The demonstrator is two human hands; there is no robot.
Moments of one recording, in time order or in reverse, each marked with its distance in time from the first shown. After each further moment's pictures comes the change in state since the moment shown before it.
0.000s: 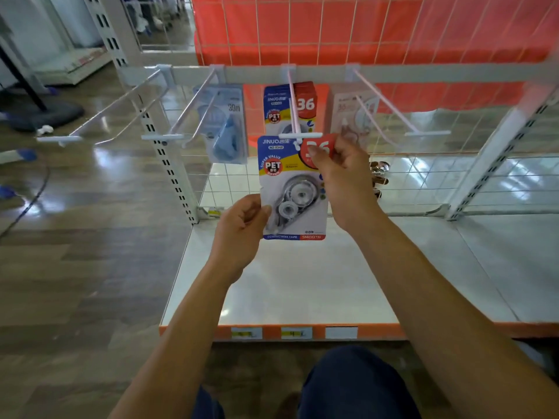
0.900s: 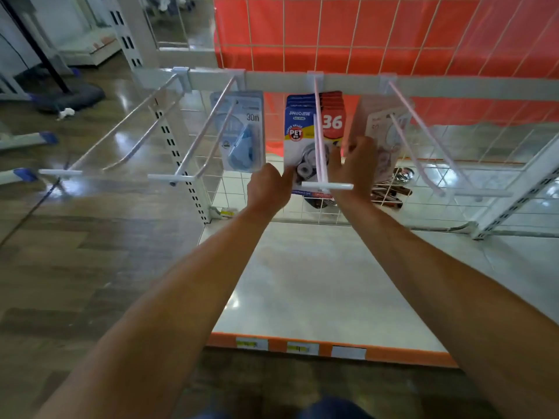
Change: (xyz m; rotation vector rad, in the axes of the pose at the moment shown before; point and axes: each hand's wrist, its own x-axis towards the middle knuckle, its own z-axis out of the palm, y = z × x) left_hand 0.145 0.008 0.028 0.744 0.105 -0.147; right_hand 0.111 0.078 0.021 -0.626 0.235 -0.076
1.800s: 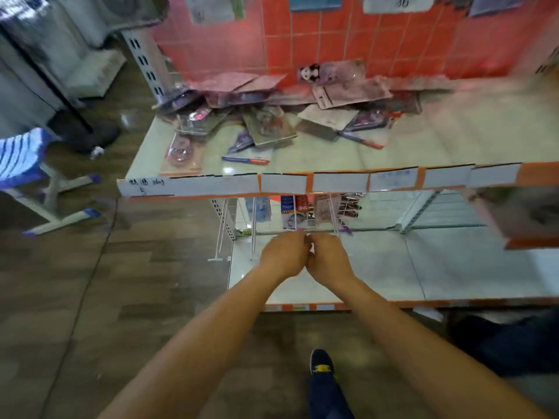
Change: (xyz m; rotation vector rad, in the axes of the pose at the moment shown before) left_hand -0.192 0.232 -0.311 0.434 -0.503 0.254; right_hand -0.066 -0.317 -0.286 -0.366 -0.667 0.026
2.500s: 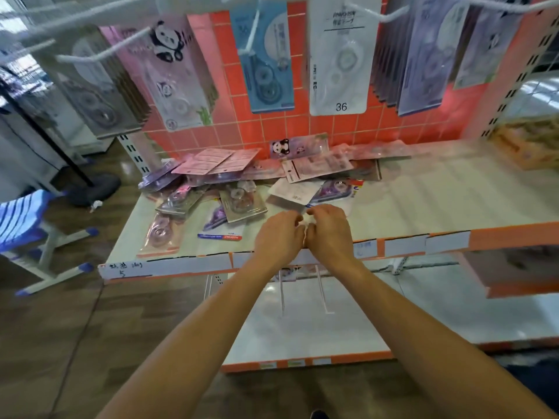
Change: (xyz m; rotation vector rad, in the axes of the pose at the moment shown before) left_hand 0.078 0.063 -0.114 -0.149 0.386 0.096; right_hand 0.098 -0.001 -0.132 0.028 0.403 -0.088
